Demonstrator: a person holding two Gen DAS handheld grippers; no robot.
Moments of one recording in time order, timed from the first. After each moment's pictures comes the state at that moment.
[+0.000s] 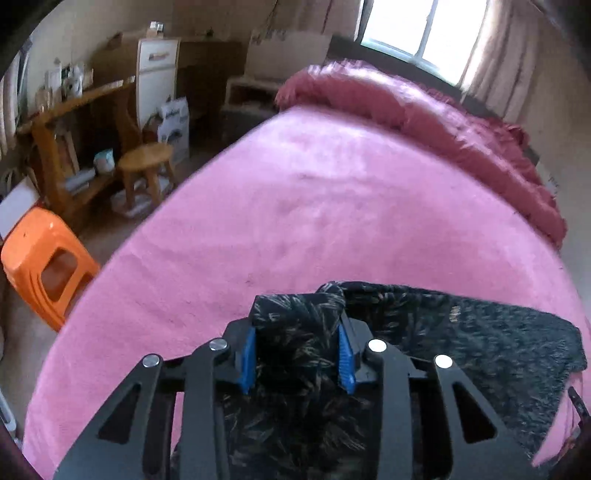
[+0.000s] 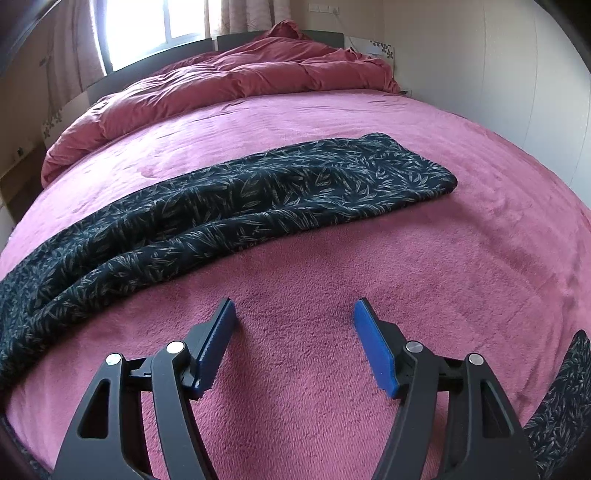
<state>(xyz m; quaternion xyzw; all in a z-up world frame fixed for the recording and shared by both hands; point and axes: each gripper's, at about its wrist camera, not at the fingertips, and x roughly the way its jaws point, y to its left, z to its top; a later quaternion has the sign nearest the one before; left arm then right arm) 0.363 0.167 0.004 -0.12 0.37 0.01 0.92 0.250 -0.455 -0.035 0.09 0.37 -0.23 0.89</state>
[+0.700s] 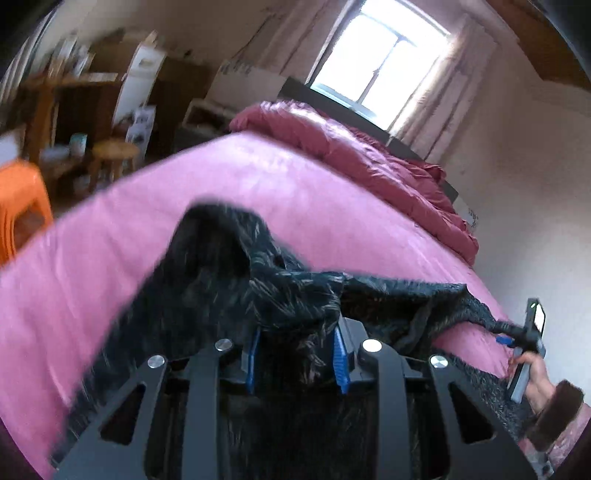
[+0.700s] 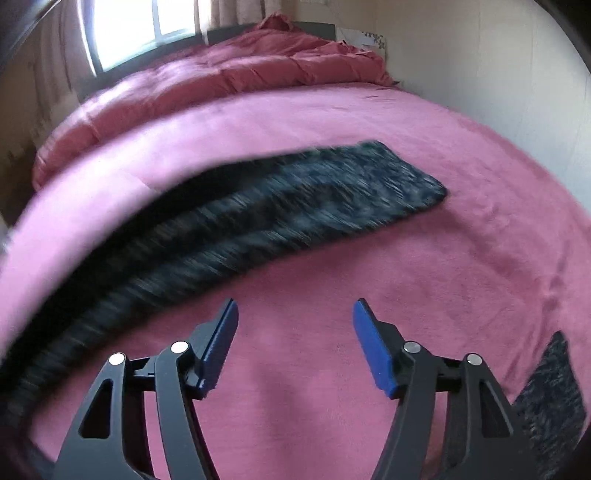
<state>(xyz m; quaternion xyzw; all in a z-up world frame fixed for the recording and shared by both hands) 0.143 0.171 -0.032 -0.23 0.29 -0.11 0.92 0.257 -0.442 0.004 0.12 0.38 -0.24 0.88</state>
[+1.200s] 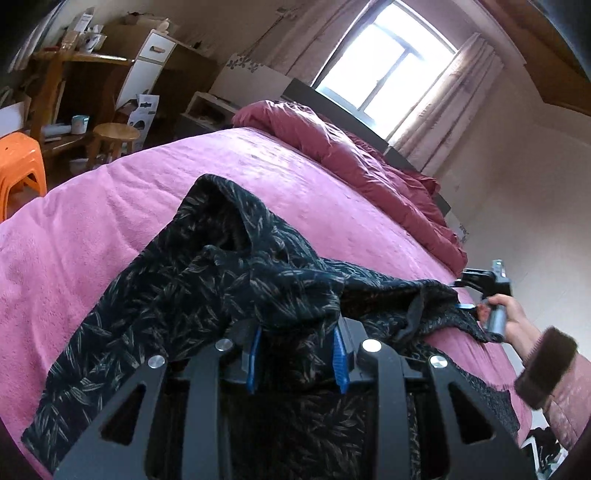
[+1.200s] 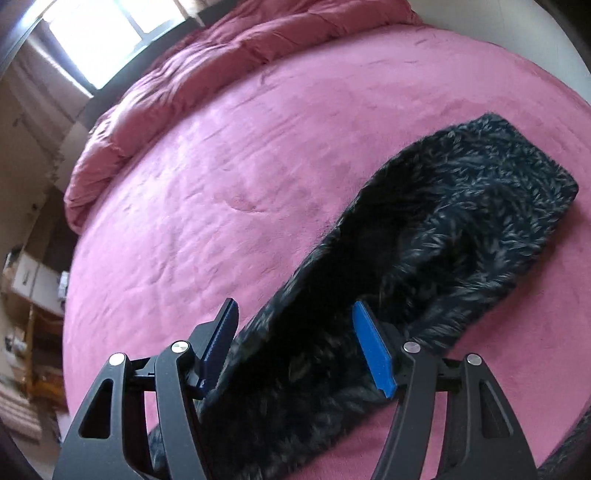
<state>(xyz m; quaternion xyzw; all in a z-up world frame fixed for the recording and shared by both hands) 0.132 0.178 -0.048 -0.26 0.27 -0.13 0.92 0.385 -0.403 0.008 0.27 0.44 -0.18 0.84</state>
